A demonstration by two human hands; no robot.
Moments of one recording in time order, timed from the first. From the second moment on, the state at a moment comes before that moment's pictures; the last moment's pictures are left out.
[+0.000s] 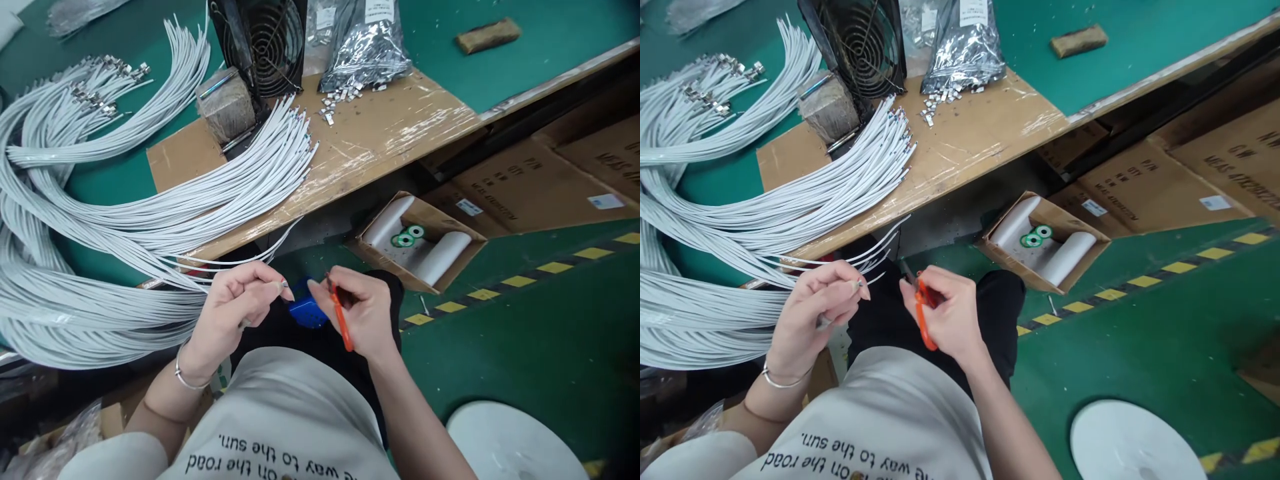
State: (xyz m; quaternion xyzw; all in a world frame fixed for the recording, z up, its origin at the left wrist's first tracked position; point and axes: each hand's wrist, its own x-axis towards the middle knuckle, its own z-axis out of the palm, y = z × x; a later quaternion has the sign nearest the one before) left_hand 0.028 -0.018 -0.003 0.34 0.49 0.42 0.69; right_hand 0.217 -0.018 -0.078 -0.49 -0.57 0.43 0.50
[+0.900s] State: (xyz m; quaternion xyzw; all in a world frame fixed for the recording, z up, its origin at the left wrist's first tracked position) left_hand 0.022 -0.019 0.000 0.35 0.47 0.37 0.72; right_hand 0.221 -0.017 -0.063 -0.39 -0.71 0.39 0.43
